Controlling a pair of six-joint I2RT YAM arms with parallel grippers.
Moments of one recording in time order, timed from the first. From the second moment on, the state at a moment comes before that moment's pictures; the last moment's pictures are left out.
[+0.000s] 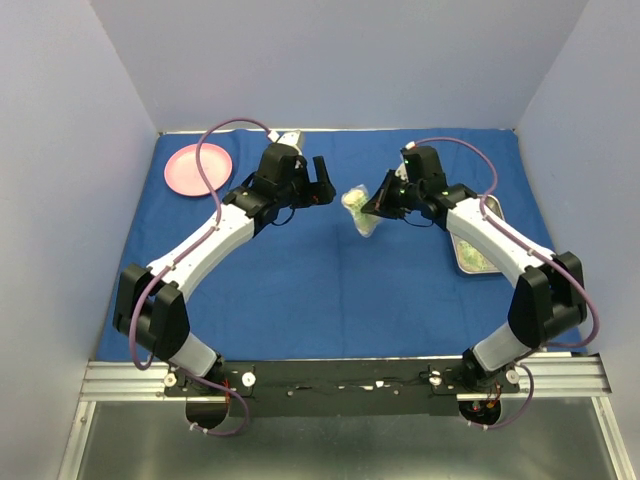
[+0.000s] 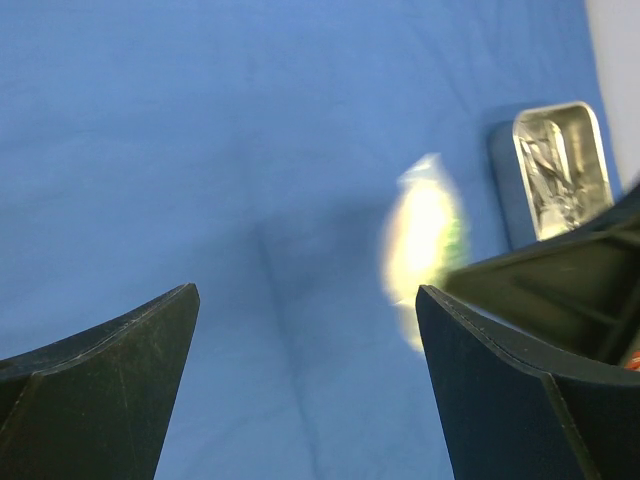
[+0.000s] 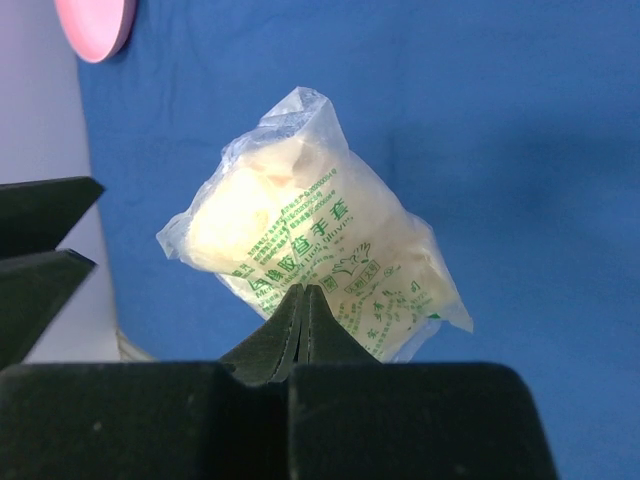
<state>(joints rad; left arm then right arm) -0.54 1.53 1.29 -0.30 0.03 -0.56 0.43 1.57 1.24 -0.38 -0.27 0.75</state>
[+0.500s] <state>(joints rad) -0.57 1.67 1.34 -0.27 0.08 -0.63 0.49 1.66 1.31 -0.33 -0.33 0.77</state>
